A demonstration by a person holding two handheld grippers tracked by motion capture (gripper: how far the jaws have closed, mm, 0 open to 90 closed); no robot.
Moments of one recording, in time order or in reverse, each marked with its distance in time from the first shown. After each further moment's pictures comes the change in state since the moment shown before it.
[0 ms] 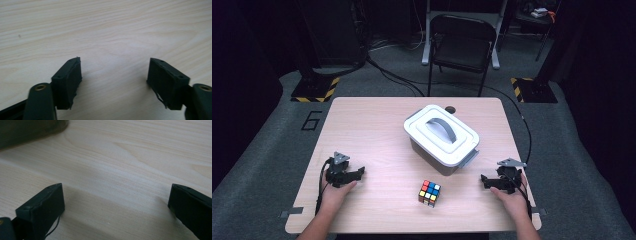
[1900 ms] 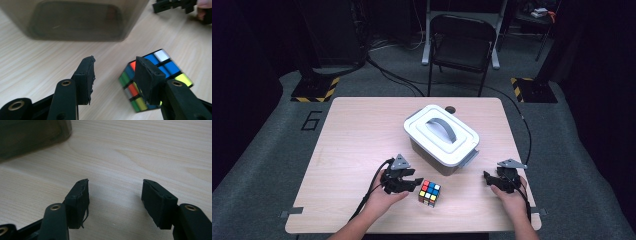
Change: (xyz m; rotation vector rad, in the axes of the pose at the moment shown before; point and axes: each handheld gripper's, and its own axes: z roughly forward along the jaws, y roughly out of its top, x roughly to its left) left arm -0.177 0.057 -0.013 0.009 -0.473 0.261; right arm 0.007 0.001 -0.007 -0.042 -0.023 0.025
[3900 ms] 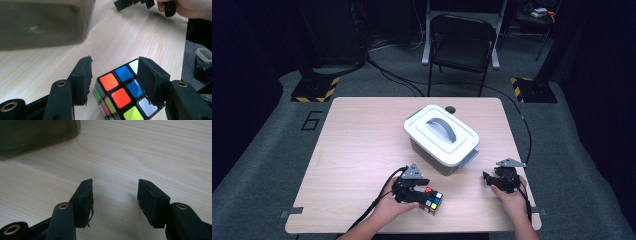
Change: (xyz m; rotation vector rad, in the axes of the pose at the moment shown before) left arm -0.027 -0.002 0.012 -0.006 -0.163 0.080; right arm 0.003 0.005 -0.003 0.030 0.030 -0.032
